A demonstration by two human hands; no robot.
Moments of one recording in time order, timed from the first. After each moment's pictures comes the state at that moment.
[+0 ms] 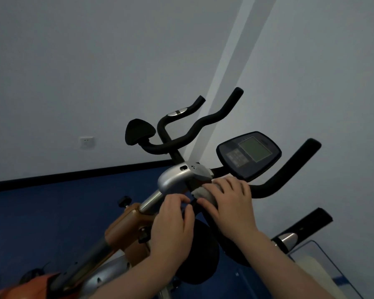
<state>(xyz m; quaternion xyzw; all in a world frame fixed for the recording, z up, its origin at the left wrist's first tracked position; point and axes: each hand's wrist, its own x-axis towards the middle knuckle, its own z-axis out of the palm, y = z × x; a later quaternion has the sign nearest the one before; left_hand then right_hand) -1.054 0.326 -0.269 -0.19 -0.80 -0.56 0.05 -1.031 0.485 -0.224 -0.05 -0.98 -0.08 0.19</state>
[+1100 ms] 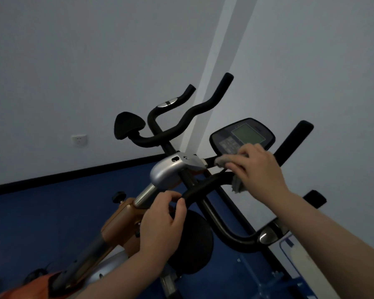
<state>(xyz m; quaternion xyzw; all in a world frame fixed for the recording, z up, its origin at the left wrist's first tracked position) -1.055 0.318 -0.277 -0.19 -0.79 -0.58 0.01 -1.029 0.536 -0.160 -0.02 -0.97 -0.05 0.25</state>
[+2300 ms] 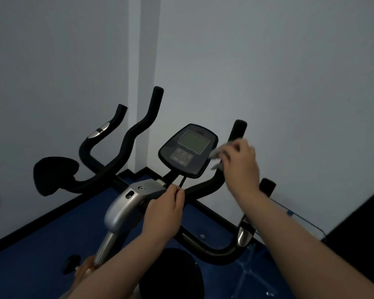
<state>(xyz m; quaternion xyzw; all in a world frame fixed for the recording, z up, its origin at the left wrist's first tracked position) -1.124 0.409 -0.242 -0.44 -0.78 -0.43 -0.10 -1.022 0.555 -0.156 -0.35 -0.84 0.04 0.41</state>
